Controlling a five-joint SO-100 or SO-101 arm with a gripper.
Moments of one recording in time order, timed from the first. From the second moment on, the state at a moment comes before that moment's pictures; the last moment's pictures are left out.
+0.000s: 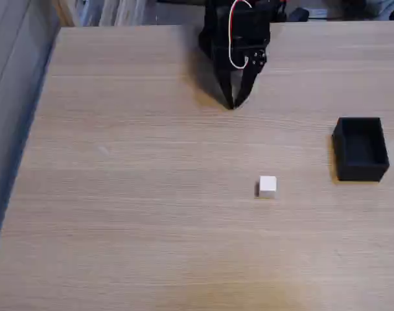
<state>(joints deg) -1.8 190.5 177.2 77.3 -92.2</state>
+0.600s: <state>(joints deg) -4.0 190.5 177.2 77.3 -92.2</state>
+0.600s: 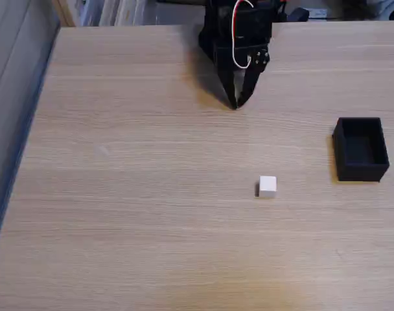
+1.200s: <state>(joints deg) -4.0 190.5 177.2 77.3 -92.2</state>
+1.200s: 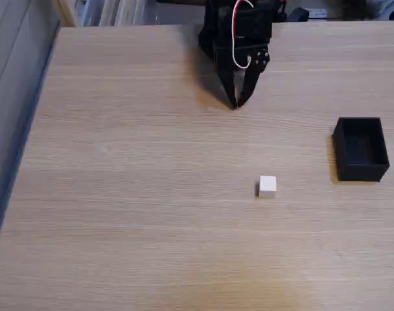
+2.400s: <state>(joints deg) -2.8 187.5 175.2 75.1 -97.6</state>
